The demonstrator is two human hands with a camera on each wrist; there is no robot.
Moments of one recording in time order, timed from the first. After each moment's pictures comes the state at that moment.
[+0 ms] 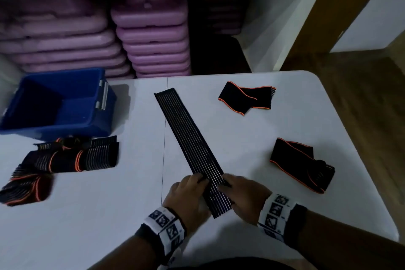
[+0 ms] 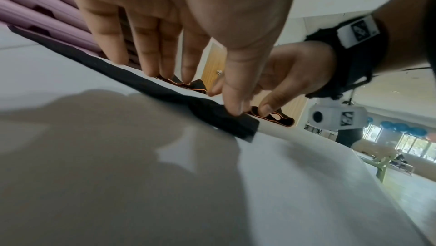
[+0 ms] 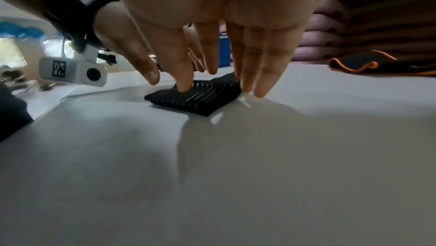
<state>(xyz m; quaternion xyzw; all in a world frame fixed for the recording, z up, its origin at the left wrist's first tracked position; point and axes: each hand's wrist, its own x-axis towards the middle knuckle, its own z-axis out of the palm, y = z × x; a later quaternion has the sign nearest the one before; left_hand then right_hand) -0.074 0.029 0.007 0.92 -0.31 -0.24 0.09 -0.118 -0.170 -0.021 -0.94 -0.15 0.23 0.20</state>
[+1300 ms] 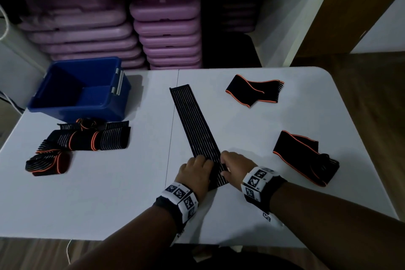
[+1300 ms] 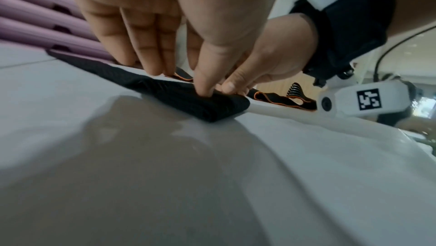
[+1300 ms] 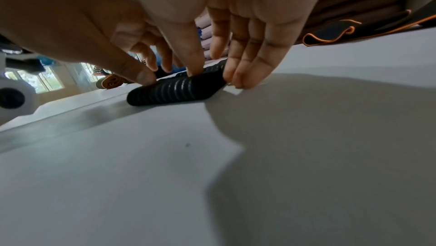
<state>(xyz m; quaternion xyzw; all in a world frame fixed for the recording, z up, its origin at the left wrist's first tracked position) -0.076 0.010 -0.026 0.94 -0.28 -0.18 0.05 -0.090 -0.168 -0.040 -0.95 -0.04 0.21 0.25</state>
